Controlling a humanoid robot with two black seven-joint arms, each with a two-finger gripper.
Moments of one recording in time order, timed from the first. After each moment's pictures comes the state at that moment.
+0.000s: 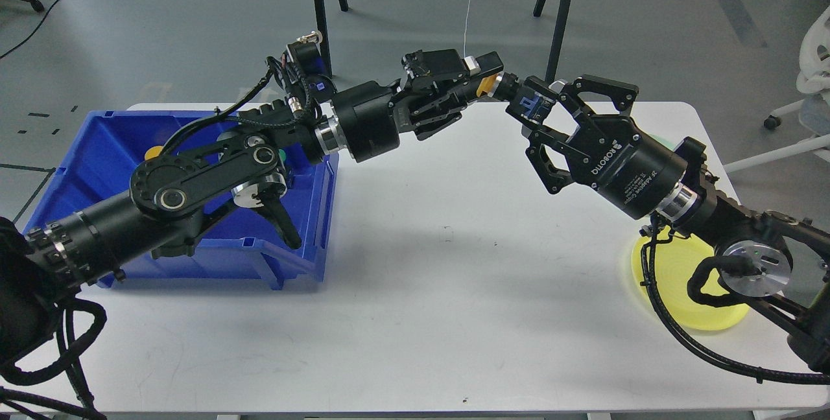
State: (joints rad) left arm -0.97 0.26 -0.37 -1.08 0.68 -0.42 -0.49; right arm 0.58 -0.69 0.57 1.51 -0.07 0.49 0.35
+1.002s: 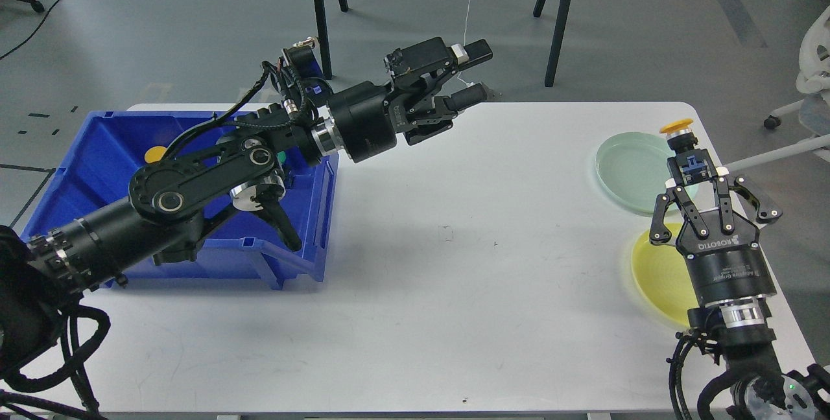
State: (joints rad) left arm -0.95 0.26 -0.41 -1.08 0.67 -0.43 -0.49; right arm -0.19 -0.35 1.20 1.47 0.13 0.49 0.43
